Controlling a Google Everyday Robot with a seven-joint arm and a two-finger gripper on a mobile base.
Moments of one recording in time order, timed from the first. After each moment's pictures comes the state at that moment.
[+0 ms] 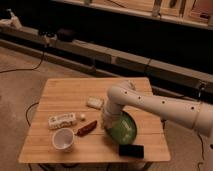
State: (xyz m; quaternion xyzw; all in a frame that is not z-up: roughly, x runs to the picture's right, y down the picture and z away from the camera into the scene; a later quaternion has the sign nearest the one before) arm 0.019 0.210 0.756 -0.18 -0.39 -0.62 0.65
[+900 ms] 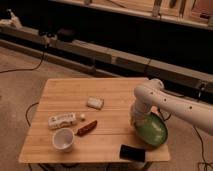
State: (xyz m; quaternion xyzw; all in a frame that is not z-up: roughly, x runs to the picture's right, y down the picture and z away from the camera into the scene) arm 0.185 0.182 0.790 -0.25 -0.27 -0.59 0.72
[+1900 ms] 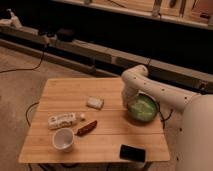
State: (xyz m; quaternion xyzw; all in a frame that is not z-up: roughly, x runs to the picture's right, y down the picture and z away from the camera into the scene) arm 0.117 0.100 0.883 -0.21 -0.25 -0.65 0.69
